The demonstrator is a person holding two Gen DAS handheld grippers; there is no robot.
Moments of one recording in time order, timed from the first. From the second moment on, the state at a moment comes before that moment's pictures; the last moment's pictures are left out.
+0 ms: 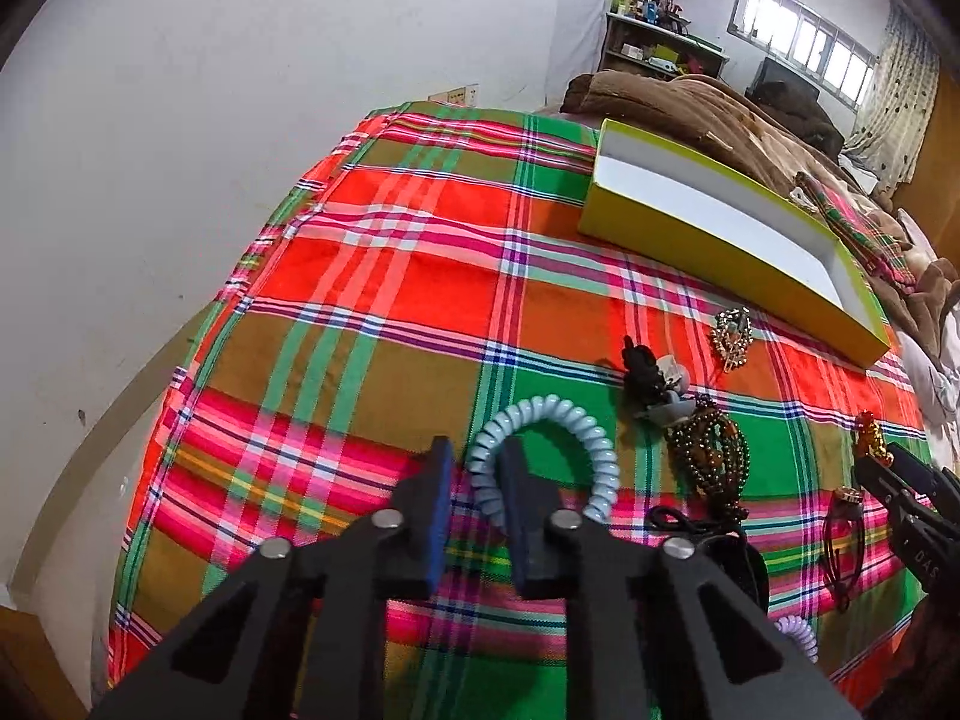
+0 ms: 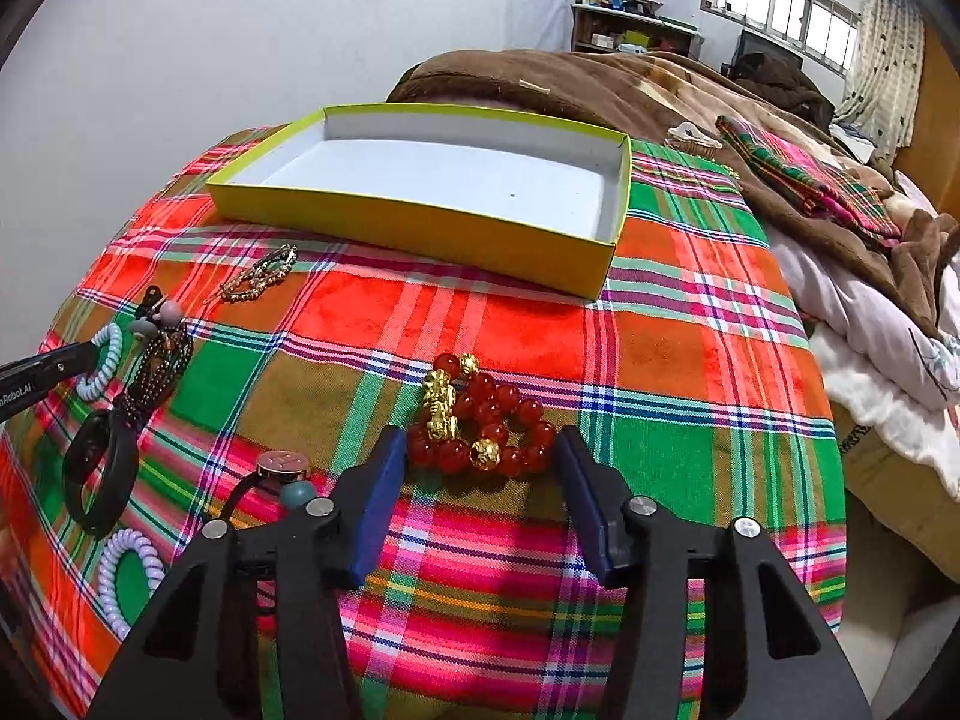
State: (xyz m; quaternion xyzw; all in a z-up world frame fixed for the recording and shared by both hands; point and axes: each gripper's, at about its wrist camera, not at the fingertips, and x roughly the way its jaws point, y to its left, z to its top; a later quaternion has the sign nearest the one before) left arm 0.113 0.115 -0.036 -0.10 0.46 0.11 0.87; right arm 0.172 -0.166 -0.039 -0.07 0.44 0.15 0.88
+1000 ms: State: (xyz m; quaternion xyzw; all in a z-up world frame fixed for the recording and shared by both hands) left arm 0.121 0.105 -0.014 -0.12 0.44 0.04 0.89; right arm 0.214 -0.145 -0.041 -0.08 0.44 0.22 0.87
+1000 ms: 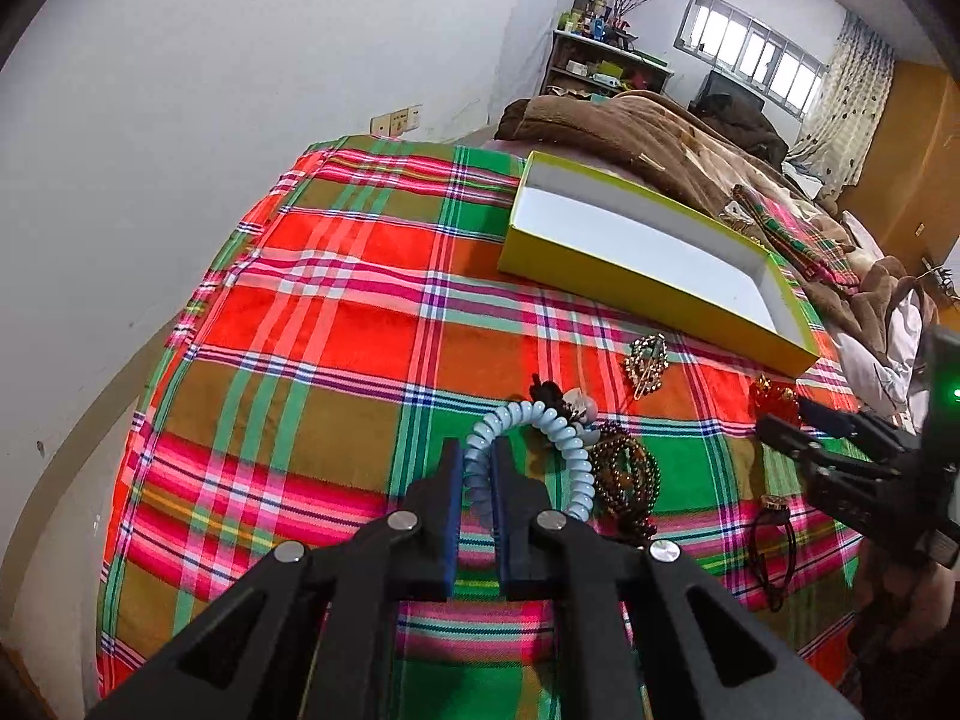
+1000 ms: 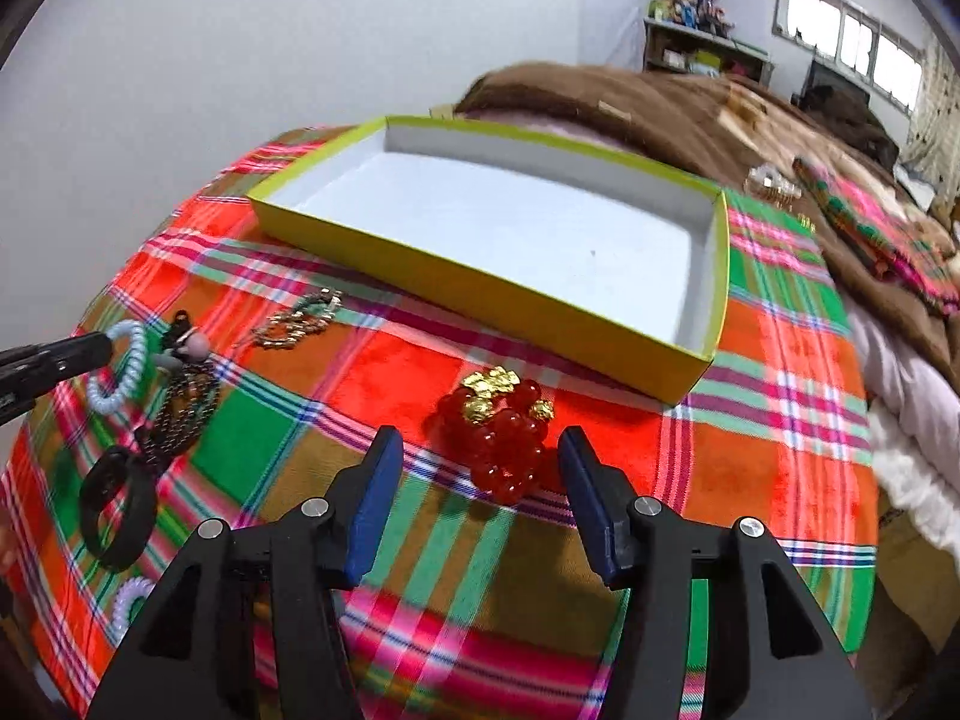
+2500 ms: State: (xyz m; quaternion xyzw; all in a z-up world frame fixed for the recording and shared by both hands) left arm 0.222 0.063 0.033 -0.11 0.39 -0.05 0.91; right arm 0.245 -0.149 0.026 -0.09 0.38 0.21 0.90
